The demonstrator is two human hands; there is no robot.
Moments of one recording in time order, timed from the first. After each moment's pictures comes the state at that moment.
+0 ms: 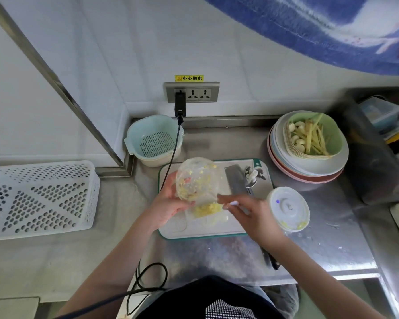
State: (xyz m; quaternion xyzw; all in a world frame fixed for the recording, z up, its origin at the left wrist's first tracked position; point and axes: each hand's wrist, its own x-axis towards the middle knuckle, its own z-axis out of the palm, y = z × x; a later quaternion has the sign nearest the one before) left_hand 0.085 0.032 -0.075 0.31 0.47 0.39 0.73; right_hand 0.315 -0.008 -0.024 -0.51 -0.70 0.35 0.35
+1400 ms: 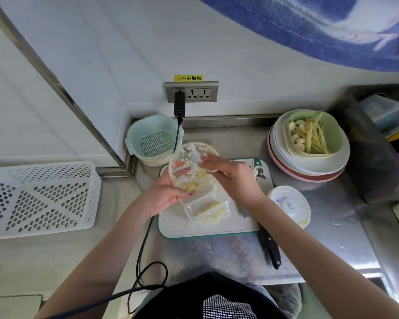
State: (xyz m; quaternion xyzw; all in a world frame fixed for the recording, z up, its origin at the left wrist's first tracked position) left_hand 0.079 0.050 -0.038 0.28 0.46 0.36 0.76; right_hand 0.283 0.056 0.000 -0.45 -0.77 0.30 0.35
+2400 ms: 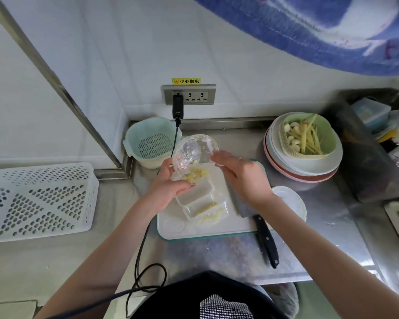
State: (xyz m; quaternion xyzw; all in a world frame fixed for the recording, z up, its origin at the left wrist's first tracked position) left_hand 0.093 0.057 -0.029 0.32 0.53 0.41 0.67; right_hand 0.298 0.057 0.010 -0.49 -0.80 0.12 0.32
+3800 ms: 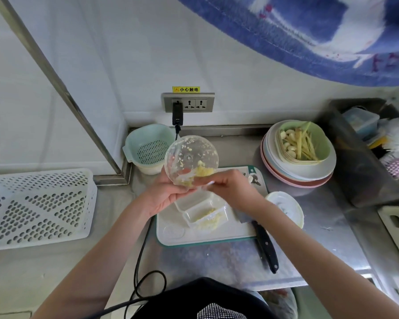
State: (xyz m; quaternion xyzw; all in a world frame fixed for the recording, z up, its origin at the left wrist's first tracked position) left_hand 0.080 0.057 -0.017 0.29 0.43 0.39 0.76; right_hand 0.275 0.042 0.030 -0.49 -0.73 0.41 0.25
